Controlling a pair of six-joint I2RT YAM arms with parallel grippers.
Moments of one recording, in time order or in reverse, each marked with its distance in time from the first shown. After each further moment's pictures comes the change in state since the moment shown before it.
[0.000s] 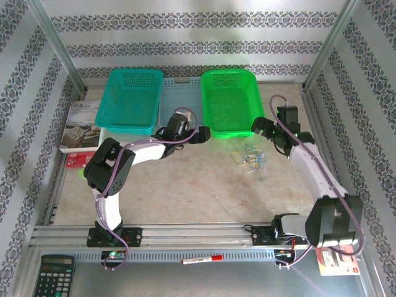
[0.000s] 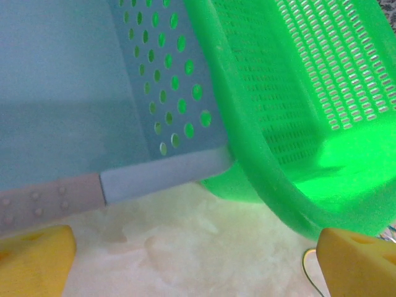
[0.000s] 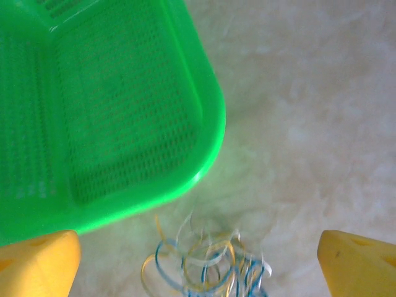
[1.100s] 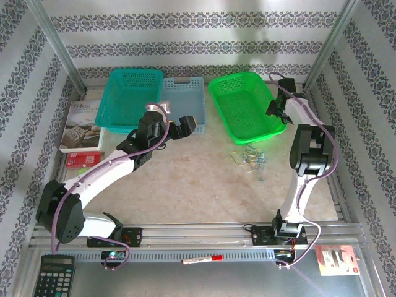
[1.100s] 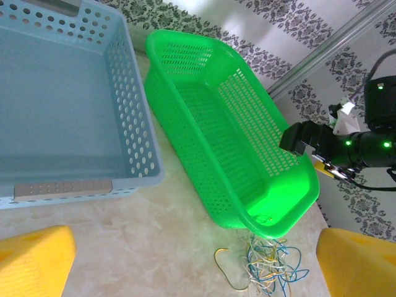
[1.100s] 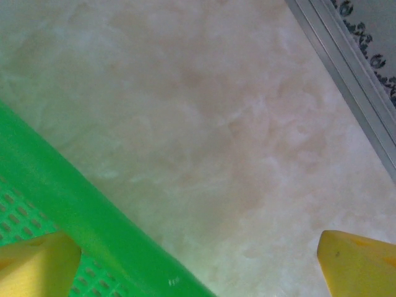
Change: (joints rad) left arm 0.000 -0.537 -0.123 -0.201 -0.103 -0.075; right arm -0.151 0.732 0.628 -0.193 0.258 -0.100
